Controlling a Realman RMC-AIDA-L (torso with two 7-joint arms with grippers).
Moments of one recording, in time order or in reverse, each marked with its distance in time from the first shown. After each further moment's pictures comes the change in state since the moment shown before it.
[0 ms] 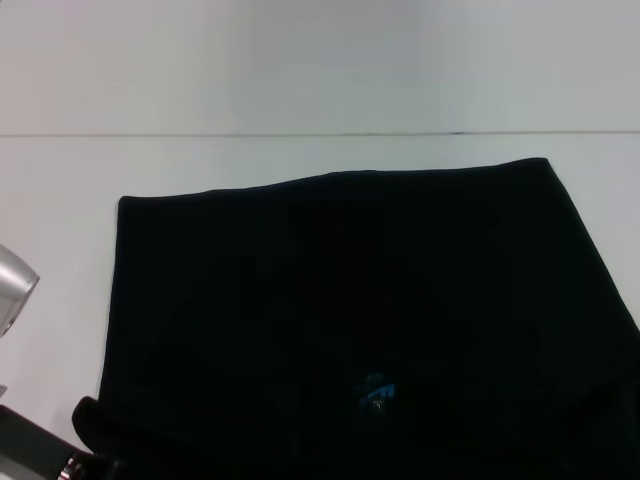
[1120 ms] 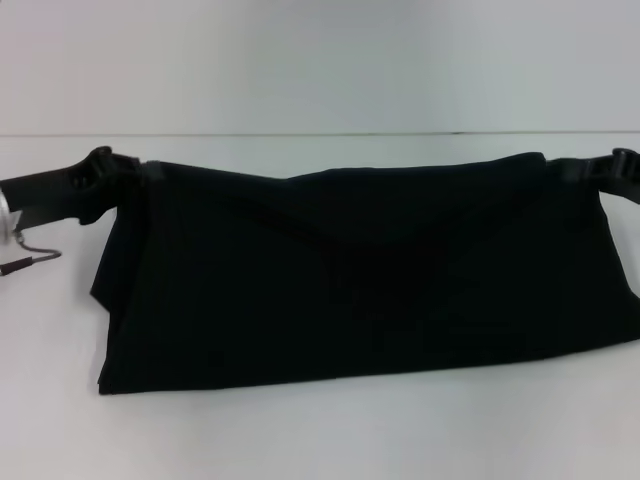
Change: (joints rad) left arm -0.051 -0.023 -0.490 -0.032 -0.290 -0.603 0.113; right arm -0.018 -0.016 0.405 0.124 0.527 0.607 0.086
